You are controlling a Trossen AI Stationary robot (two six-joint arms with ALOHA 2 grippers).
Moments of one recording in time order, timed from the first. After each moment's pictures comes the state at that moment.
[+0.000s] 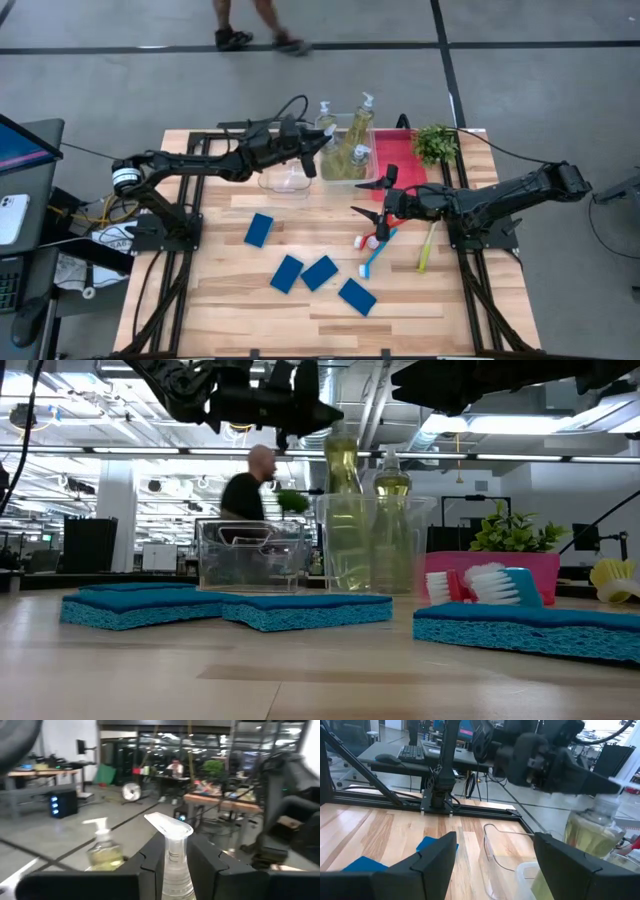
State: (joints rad) left arm 0.34 1.57 0.92 0.76 -0.02 -0.04; right arm 0.12 0.92 0.54 0.42 0.37 -0.19
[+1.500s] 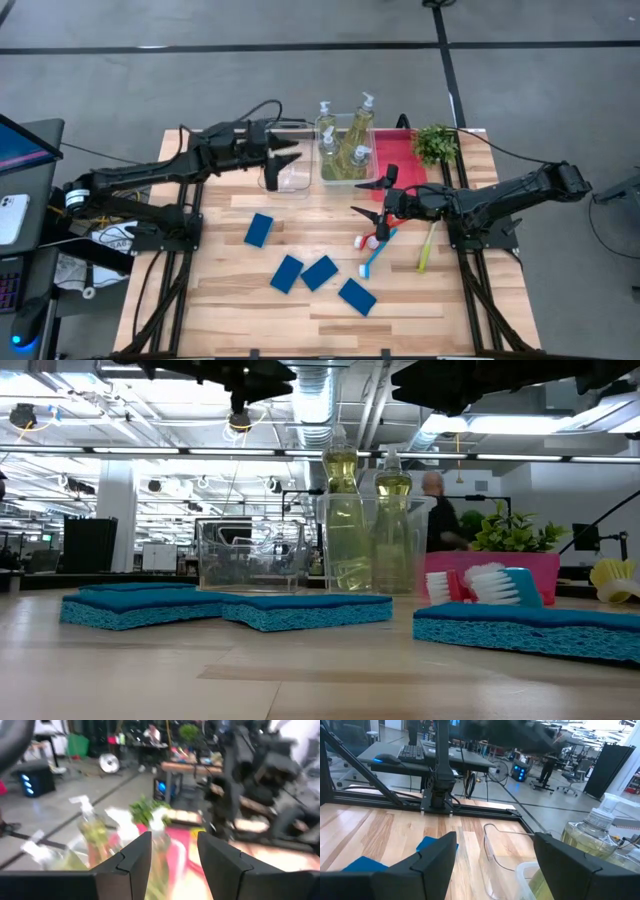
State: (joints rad) left arm 0.30 1.12 0.86 0.18 0.09 0.02; right arm 0.12 0.92 0.54 0.42 0.37 -0.18
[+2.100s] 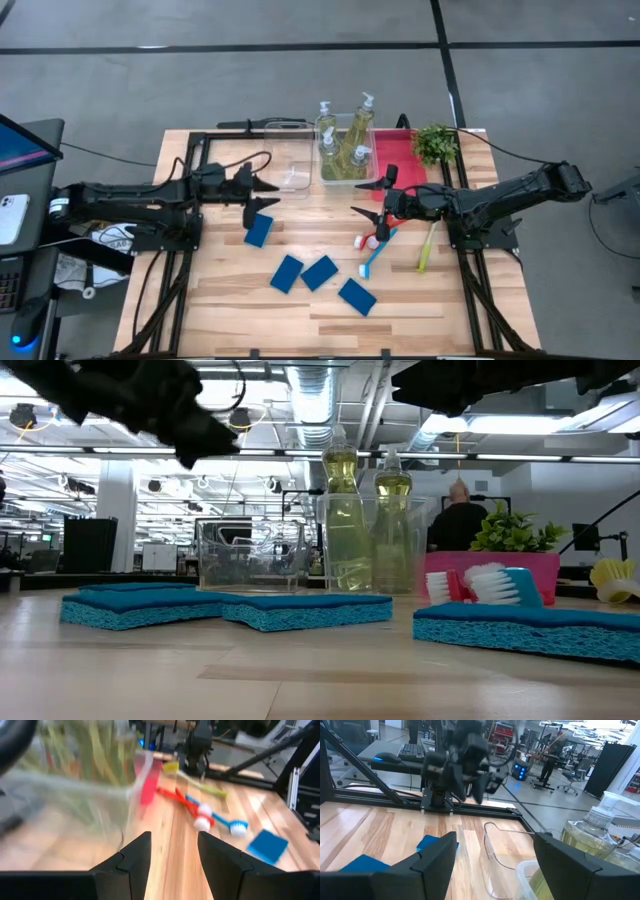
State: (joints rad) left arm 0.18 0.85 0.40 0.18 0.09 -0.07; right arm 0.12 0.92 0.54 0.41 0.37 -0.18
